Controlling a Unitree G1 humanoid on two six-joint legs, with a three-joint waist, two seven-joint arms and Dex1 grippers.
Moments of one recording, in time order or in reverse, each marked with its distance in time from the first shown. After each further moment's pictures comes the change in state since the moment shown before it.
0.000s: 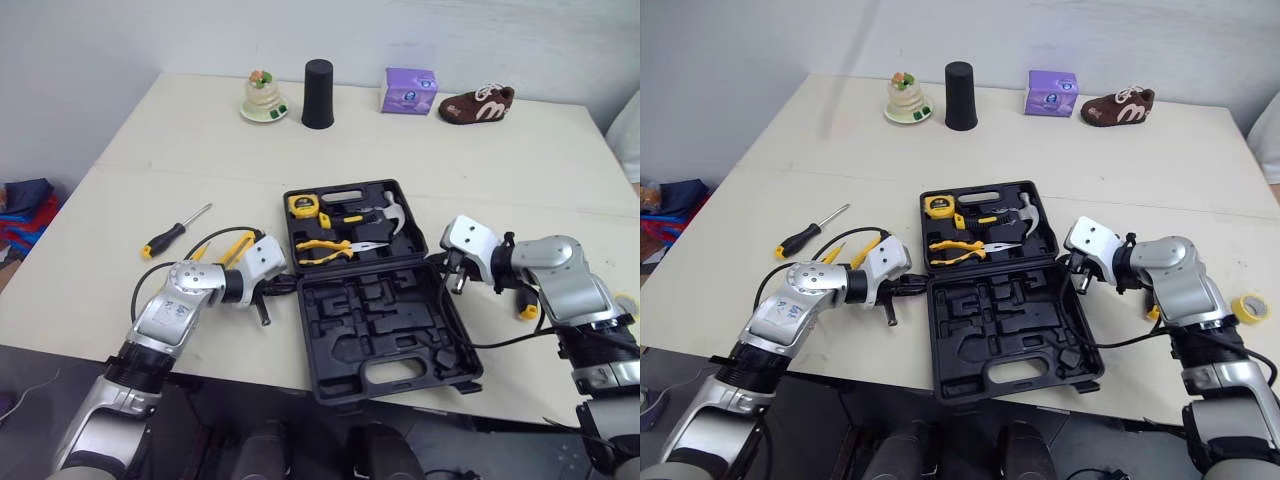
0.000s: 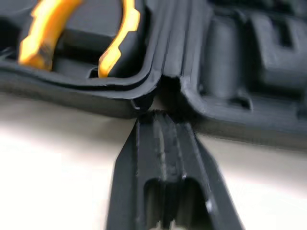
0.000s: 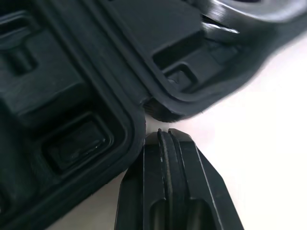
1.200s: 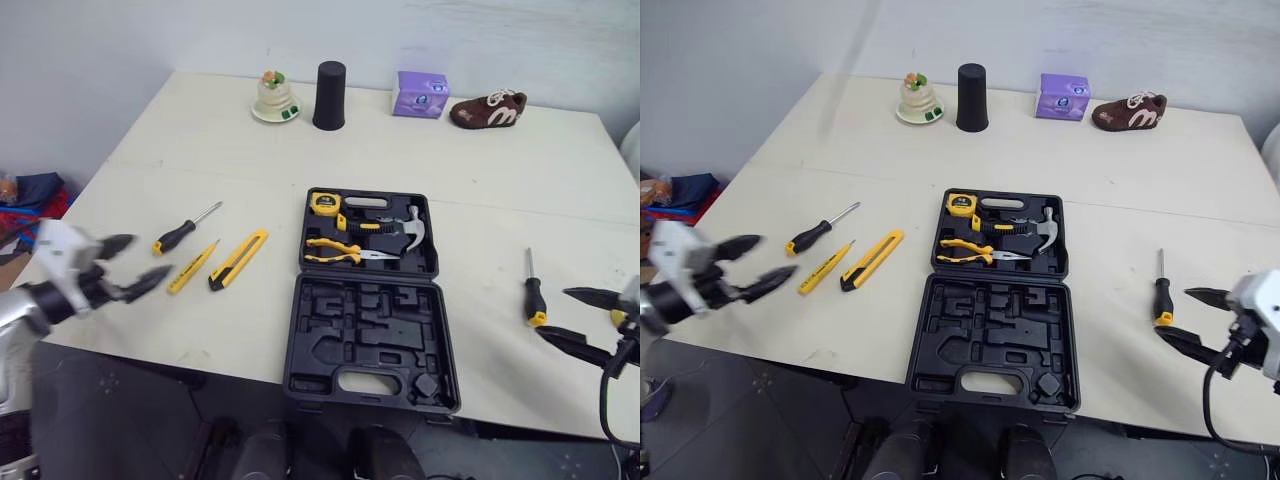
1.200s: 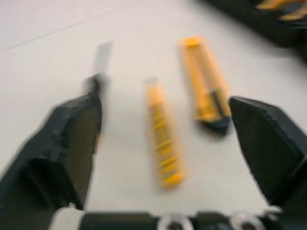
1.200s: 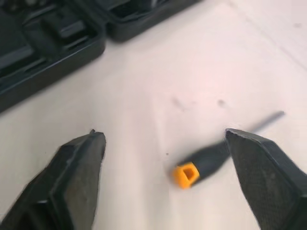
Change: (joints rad) left arm 0.463 0.274 0.838 -0.012 -0.253 -0.078 -0.010; right arm 0.803 -0.056 -0.860 -0.344 0.383 0.011 0.104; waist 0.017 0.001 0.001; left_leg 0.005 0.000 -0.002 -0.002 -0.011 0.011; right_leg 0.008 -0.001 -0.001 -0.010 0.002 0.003
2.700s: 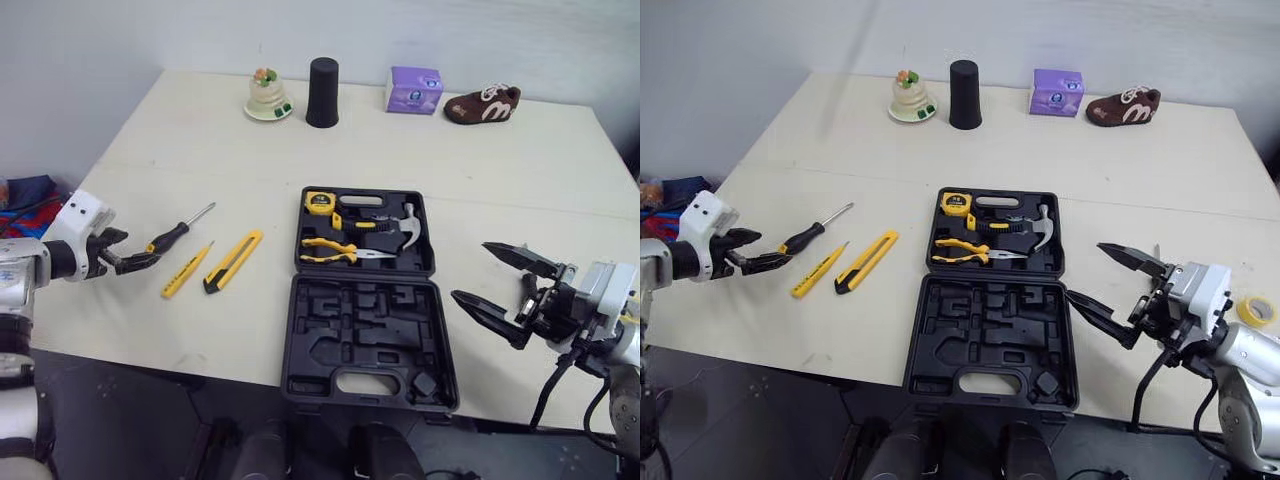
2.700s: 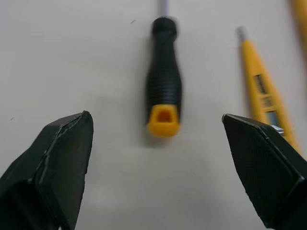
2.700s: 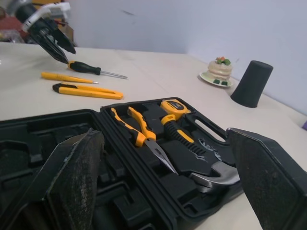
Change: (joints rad) left arm -0.690 0.143 -0.580 0.756 0.295 -0.060 -0.069; right arm -0.195 0.167 0.346 -0.237 0.250 -0.242 -0.175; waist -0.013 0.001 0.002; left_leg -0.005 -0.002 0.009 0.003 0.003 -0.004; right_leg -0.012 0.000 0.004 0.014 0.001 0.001
